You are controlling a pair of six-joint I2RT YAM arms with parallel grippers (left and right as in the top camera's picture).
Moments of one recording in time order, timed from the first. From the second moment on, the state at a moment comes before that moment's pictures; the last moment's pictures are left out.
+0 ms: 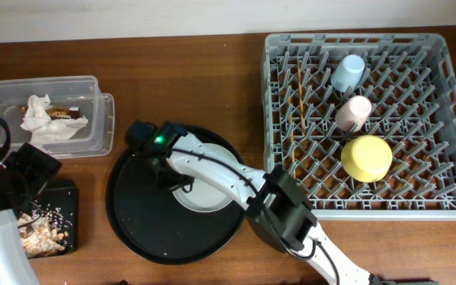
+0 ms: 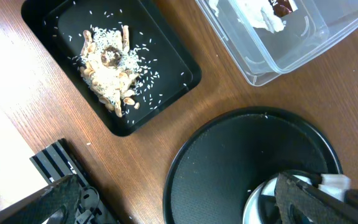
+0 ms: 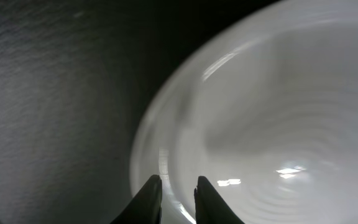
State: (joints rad) left arm 0.43 1.27 1.65 -1.57 -0.15 -0.58; right arm 0.94 2.46 2.20 -1.25 -0.05 0.55
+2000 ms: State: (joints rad) left arm 0.43 1.27 1.65 -1.57 -0.15 -0.58; right arm 0.63 2.40 2.00 -1.31 -0.21 0.42
